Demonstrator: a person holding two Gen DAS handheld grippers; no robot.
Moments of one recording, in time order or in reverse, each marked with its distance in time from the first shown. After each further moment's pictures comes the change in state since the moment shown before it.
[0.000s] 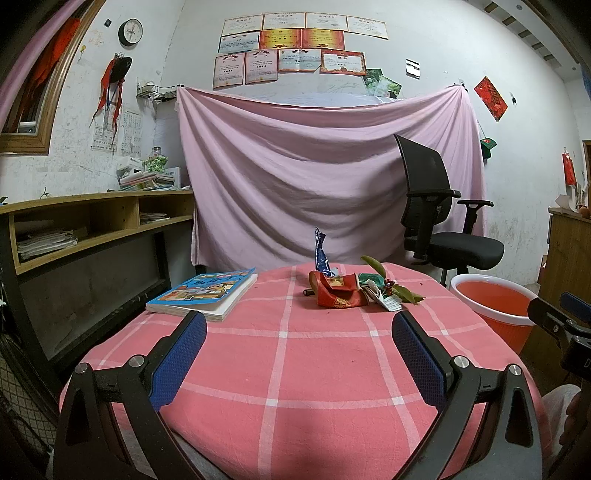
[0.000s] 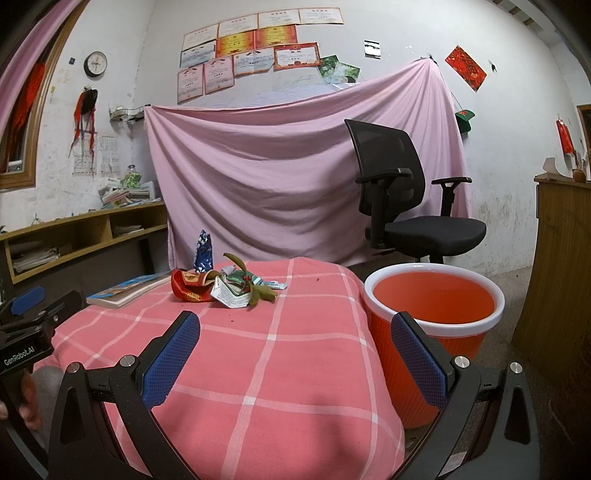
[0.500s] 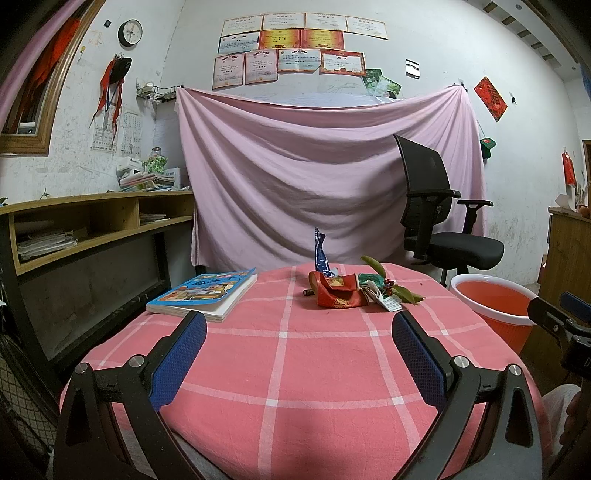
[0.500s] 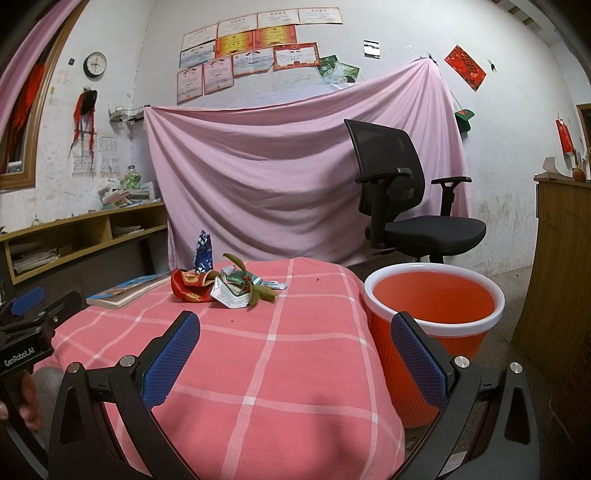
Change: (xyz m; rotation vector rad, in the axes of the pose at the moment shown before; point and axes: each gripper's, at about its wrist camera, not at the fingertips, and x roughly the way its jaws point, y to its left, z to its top) left arm 0.000 0.000 0.000 0.000 0.000 0.000; right arm 0.000 -0.001 0.000 0.002 0.002 0.001
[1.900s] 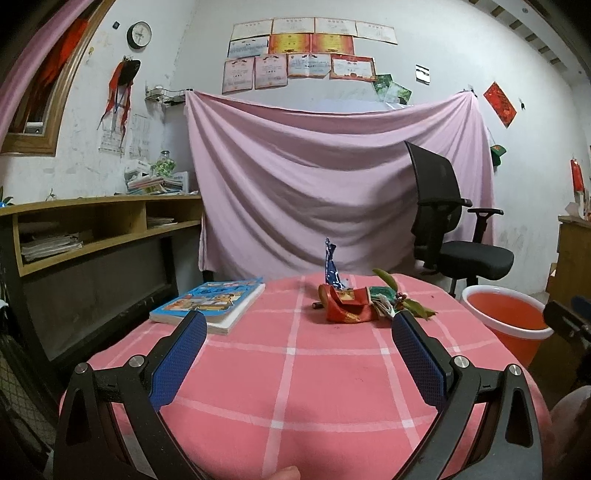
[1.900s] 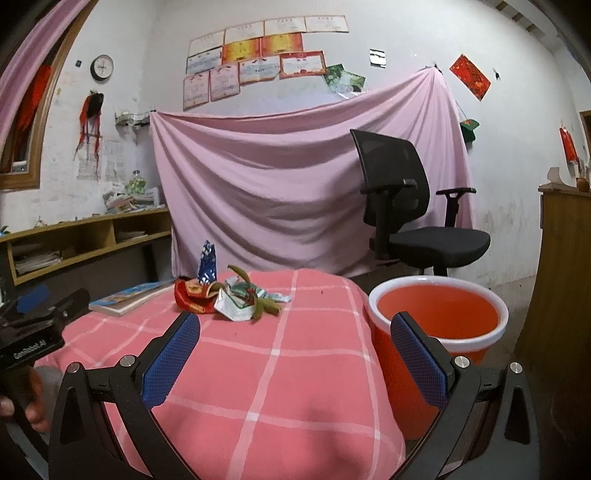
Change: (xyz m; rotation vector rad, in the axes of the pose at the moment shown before) left arm 0.011 0.001 0.015 -0.014 -0.028 0.041; right arm 0.002 0.004 0.008 -0.010 -0.045 0.014
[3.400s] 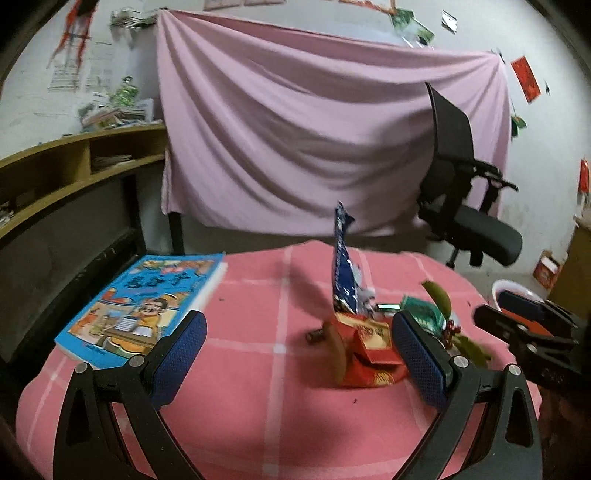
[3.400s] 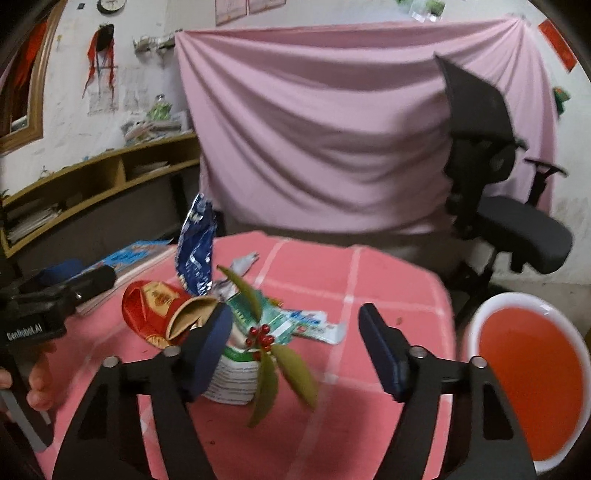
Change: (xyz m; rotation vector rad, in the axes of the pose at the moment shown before) left arm 0.207 0.012 0.033 -0.051 0.318 -0.109; right arm 0.220 0.017 0.038 -0.096 0.380 0.250
